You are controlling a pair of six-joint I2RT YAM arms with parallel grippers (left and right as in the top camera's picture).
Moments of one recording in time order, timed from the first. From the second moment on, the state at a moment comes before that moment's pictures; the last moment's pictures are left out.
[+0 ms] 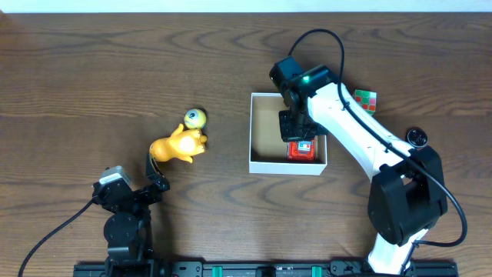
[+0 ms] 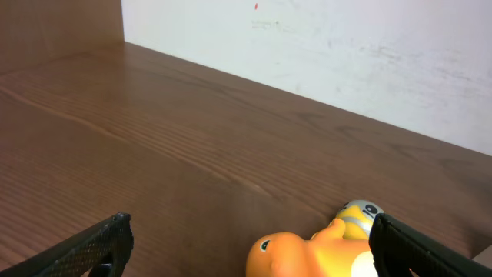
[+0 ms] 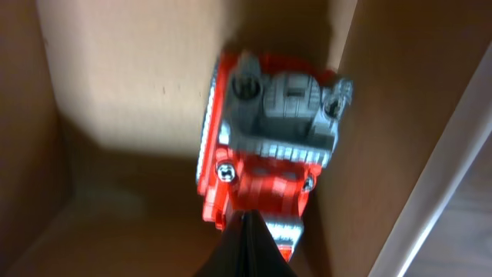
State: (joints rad) left arm 0.02 0.01 0.08 -0.23 -0.22 -0.25; right arm 0.52 1.93 1.58 -1.23 0.06 0.46
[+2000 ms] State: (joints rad) left arm 0.02 0.01 0.08 -0.23 -0.22 -0.25; right arm 0.52 1.93 1.55 -1.17 0.11 0.42
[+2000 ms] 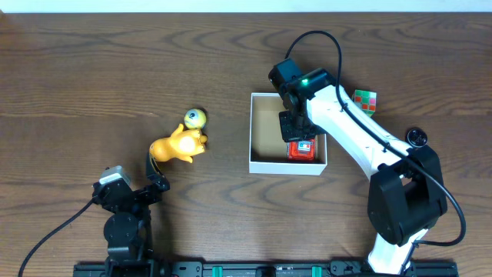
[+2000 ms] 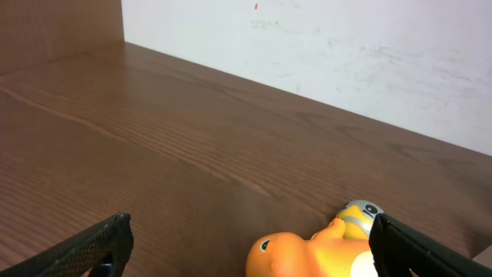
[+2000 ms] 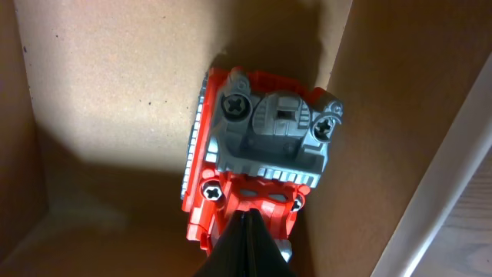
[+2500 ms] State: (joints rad) left arm 0.02 0.01 0.08 -0.23 -0.22 -0.25; right arm 0.52 1.93 1.54 -1.17 0.10 0.42
